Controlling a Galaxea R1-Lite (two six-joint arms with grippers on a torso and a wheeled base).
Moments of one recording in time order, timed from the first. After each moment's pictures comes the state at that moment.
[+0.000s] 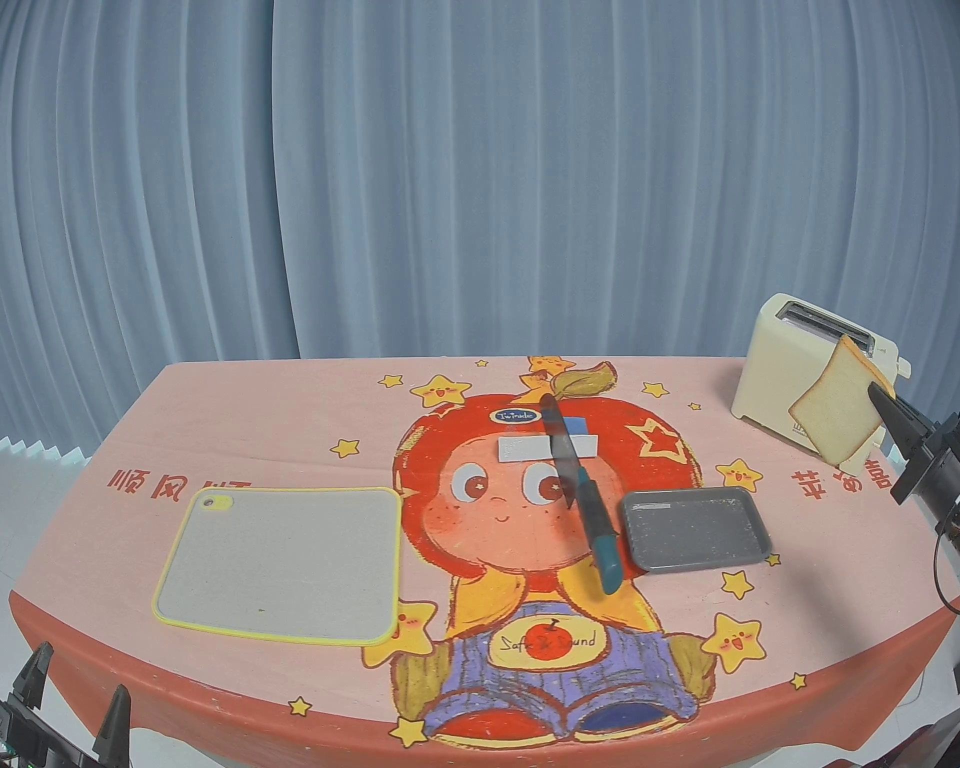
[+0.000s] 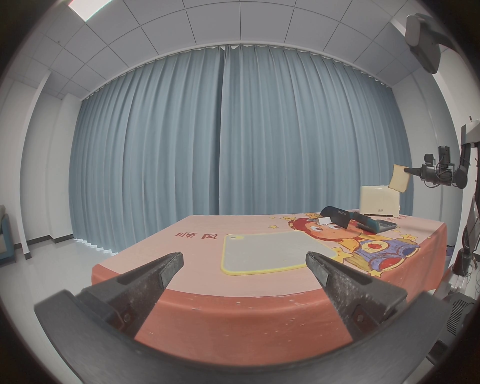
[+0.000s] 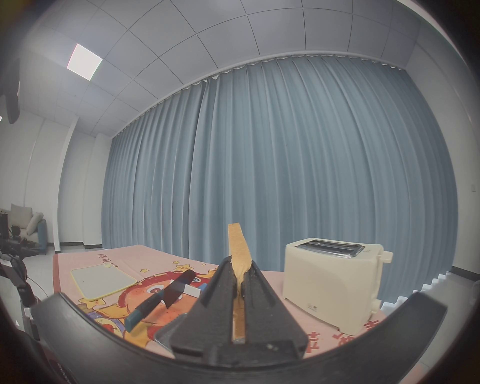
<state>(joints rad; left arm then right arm) 0.00 0.03 -0.02 0.00 -0.02 0.01 -0.02 1.32 -0.17 -1.27 0.33 0.07</state>
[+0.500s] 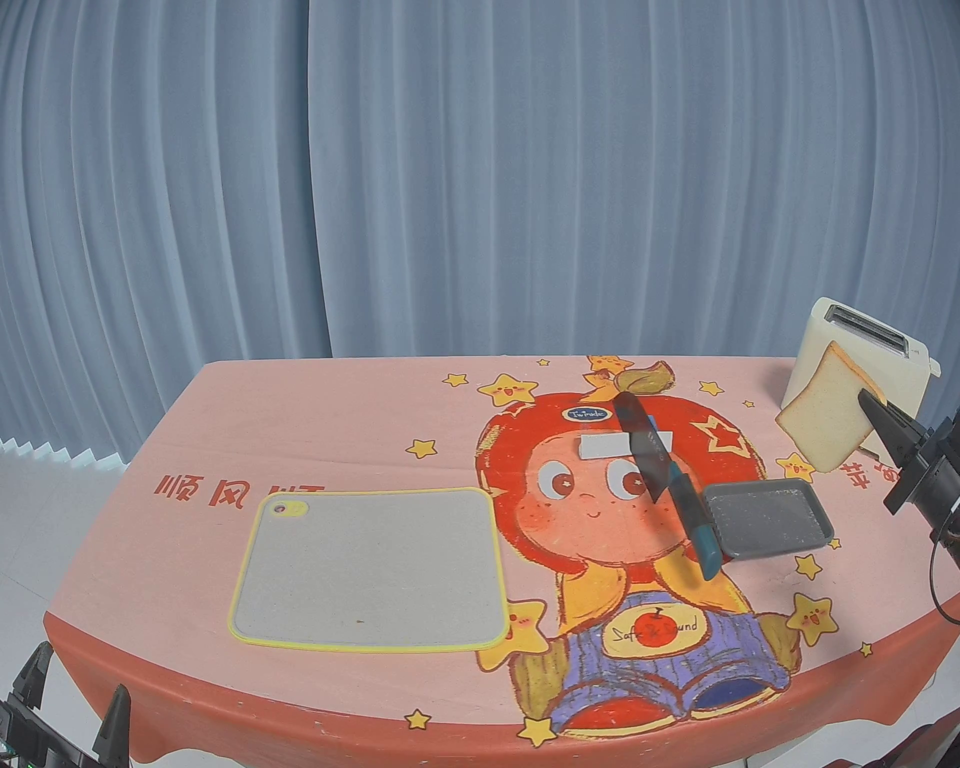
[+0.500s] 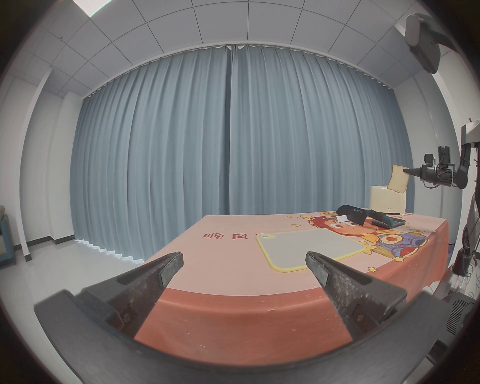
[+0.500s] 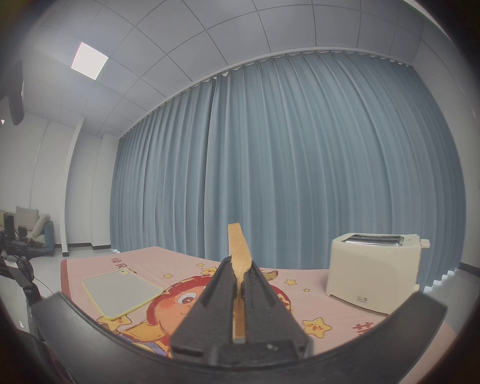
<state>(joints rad) 0.00 0.03 -0.02 0.00 -0.02 0.01 0.03 1.32 -0.16 -1.27 0.33 0.07</state>
